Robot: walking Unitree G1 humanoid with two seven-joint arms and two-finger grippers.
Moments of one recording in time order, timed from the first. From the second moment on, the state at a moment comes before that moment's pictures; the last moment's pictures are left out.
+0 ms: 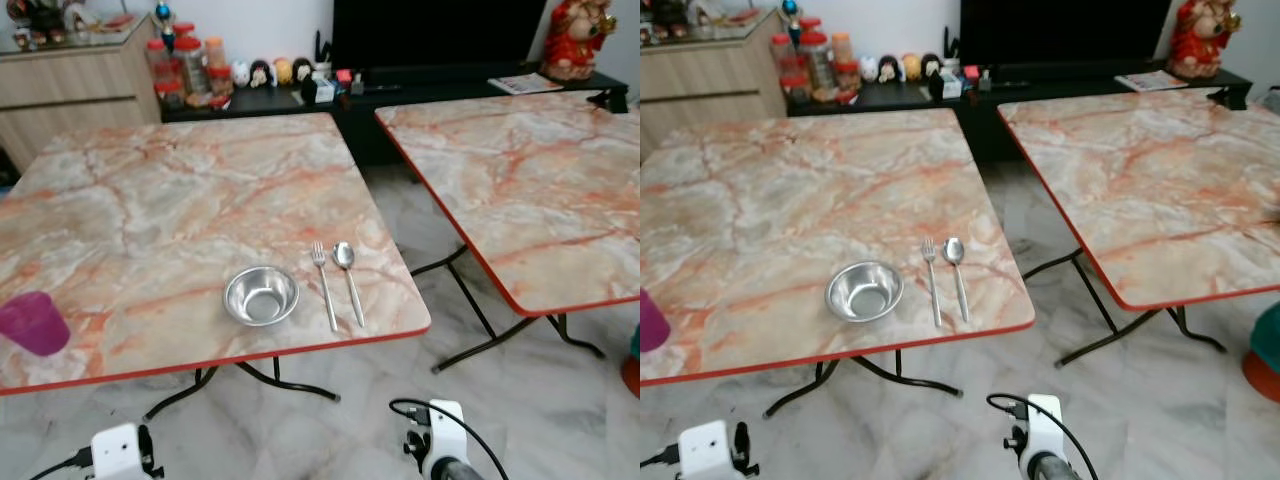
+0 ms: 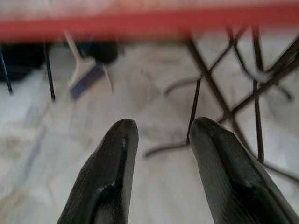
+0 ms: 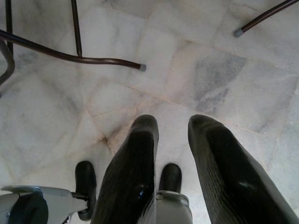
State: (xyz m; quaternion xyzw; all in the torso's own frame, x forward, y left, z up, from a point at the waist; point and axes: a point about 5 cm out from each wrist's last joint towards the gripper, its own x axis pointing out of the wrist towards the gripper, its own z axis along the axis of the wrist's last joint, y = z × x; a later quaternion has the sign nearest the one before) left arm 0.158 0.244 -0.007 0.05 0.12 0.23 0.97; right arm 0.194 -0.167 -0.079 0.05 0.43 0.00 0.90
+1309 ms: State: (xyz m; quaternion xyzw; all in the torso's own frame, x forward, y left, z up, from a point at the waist) left arm 0.325 0.167 0.134 -0.04 0.03 0.00 1.00; right arm 0.193 -0.169 -0.080 0.06 0.43 -0.02 0.90
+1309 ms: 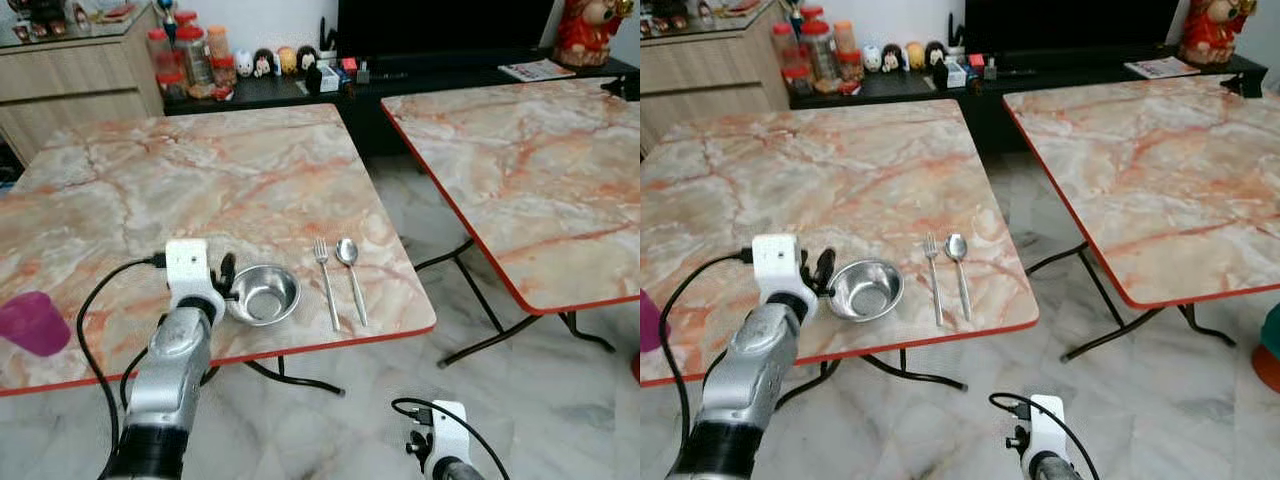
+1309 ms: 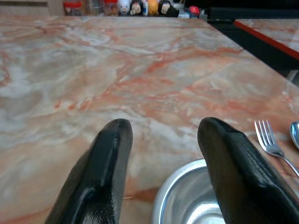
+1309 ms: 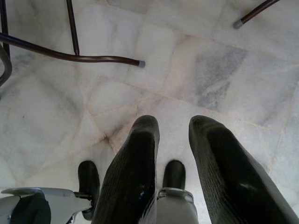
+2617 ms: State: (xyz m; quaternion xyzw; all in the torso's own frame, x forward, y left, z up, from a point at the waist) left arm 0.321 0.185 0.093 -0.03 0.17 -0.05 0.98; right arm 0.191 -0.168 -0.081 0.06 0.43 -0.02 0.90
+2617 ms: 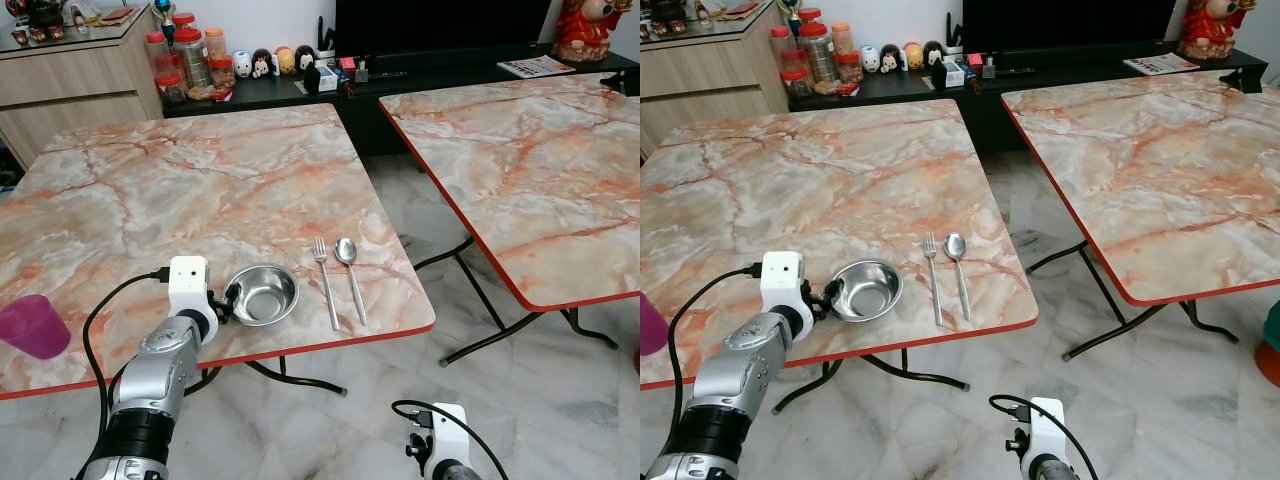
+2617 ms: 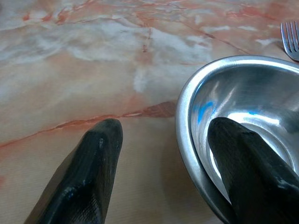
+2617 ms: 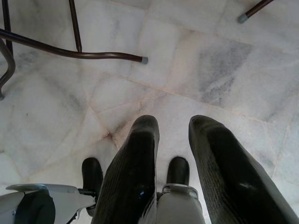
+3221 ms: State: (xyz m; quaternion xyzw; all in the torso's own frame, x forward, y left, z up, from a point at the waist) left arm 0.318 0.176 0.088 -0.03 0.20 -0.10 0.97; right arm 0.190 -0.167 -0.081 0.06 0.43 -0.02 0.90
